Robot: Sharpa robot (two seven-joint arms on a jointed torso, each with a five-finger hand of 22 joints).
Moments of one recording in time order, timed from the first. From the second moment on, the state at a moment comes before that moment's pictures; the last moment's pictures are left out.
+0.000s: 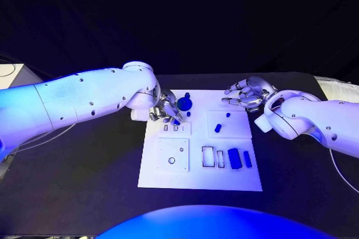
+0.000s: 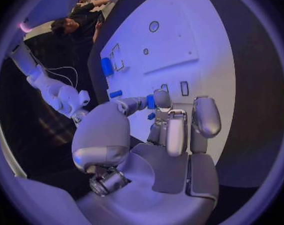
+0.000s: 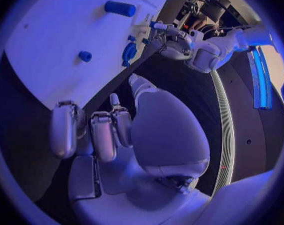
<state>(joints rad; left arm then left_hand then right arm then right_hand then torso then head) 1.40 -0.51 -0.17 1.29 -0.86 0.42 -0.54 0.95 -0.09 0.73 0.18 0.37 0.77 0.06 0.93 0.77 1.18 -0.02 1.11 0.59 1.46 -0.07 1.53 1.31 0.10 1.32 0.04 1.34 1.25 1.27 -0.91 -0.18 1.54 -0.76 -0.45 -0.09 1.39 -0.17 0.20 0.29 0.25 0.82 0.18 0.19 0.34 1.43 0.10 1.41 1.31 1.46 0.02 1.51 1.31 0.05 1.45 0.12 1.29 1.31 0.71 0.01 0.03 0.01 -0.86</state>
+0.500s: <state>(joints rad) 1.40 -0.52 -0.20 1.31 -0.85 0.38 -0.54 0.90 -0.10 0.80 0.14 0.38 0.78 0.05 0.94 0.77 1.20 -0.02 1.13 0.62 1.47 -0.08 1.55 1.31 0.10 1.33 0.03 1.36 1.28 1.27 -0.91 -0.18 1.54 -0.76 -0.45 -0.09 1.39 -0.17 0.20 0.29 0.25 0.82 0.18 0.19 0.34 1.43 0.10 1.41 1.31 1.46 0.02 1.51 1.31 0.05 1.45 0.12 1.29 1.31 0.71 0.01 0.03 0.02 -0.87</state>
